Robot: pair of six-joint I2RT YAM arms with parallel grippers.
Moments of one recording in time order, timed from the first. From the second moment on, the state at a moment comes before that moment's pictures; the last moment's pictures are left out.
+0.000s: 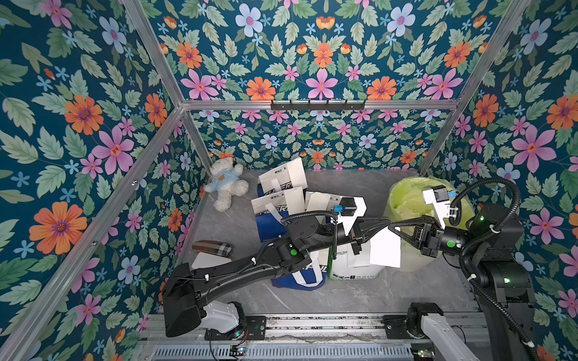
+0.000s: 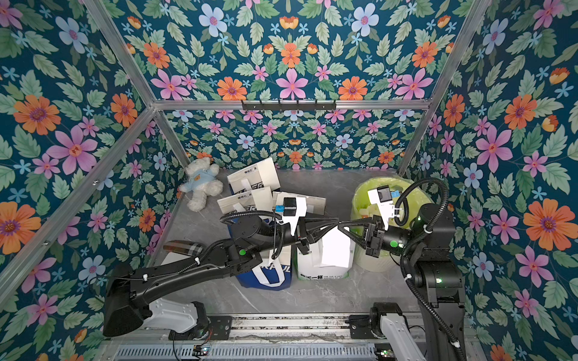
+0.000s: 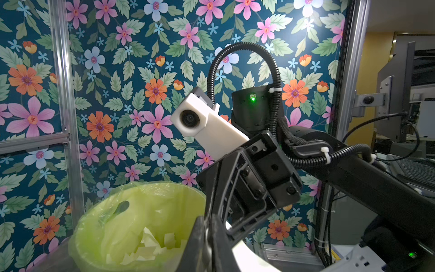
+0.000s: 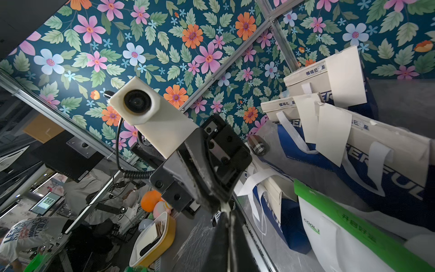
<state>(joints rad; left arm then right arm) -1.17 1.37 1.14 0.59 0.32 -0.16 -0.02 0.74 1.23 -0.68 -1.22 0.46</state>
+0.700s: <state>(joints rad) -1.17 1.38 1.19 0.49 0.33 -0.16 0.01 0.76 1.28 -0.80 -1.12 0.37</state>
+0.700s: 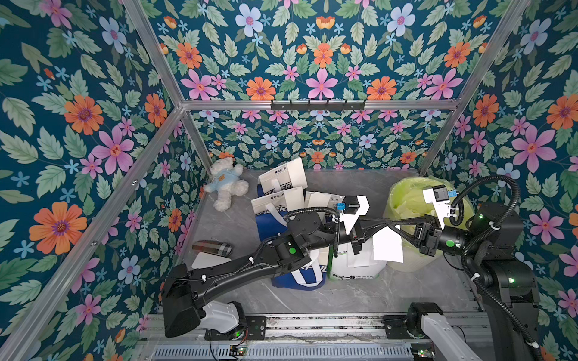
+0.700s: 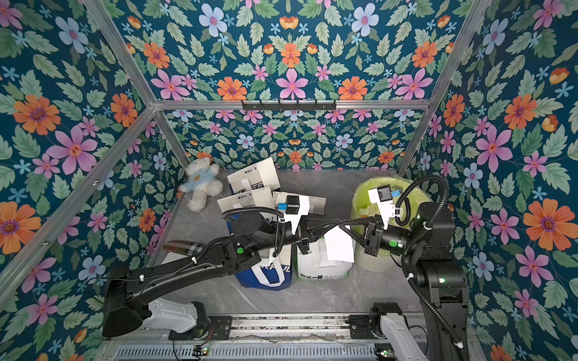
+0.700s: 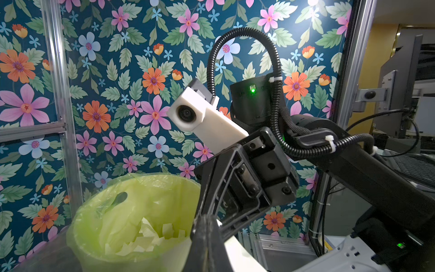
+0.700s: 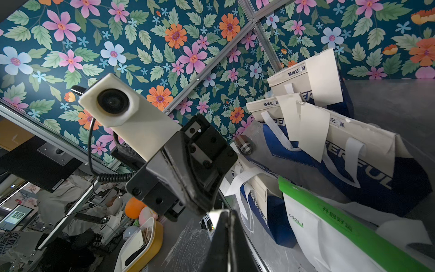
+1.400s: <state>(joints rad) -1.17 1.50 1.41 0.13 0.12 -0.24 0.08 0.46 1.06 -0.74 -0.83 -0.03</state>
